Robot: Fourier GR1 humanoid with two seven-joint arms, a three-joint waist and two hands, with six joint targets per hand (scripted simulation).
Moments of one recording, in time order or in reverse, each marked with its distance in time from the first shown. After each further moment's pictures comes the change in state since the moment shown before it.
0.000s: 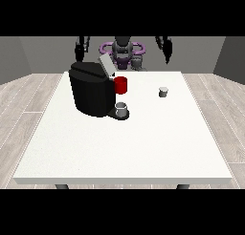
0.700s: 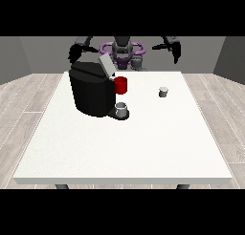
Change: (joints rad) left arm 0.030 0.158 0.089 0.071 -0.014 -0.142 -0.205; right arm 0.018 0.053 -0.065 0.017 -0.014 -0.076 -0.119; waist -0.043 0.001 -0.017
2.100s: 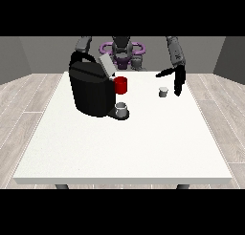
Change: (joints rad) left arm -0.405 0.154 0.035 0.611 -0.224 0.002 0.019; right arm -0.177 0.012 0.050 0.053 0.029 -0.071 0.072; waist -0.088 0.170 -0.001
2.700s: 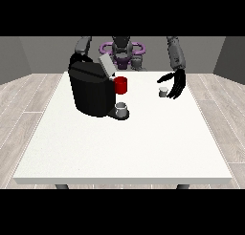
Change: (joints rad) left arm -0.049 0.020 -0.047 0.165 -0.150 0.069 -0.045; right arm -0.030 -0.007 -0.011 0.063 0.016 -0.017 0.002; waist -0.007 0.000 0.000
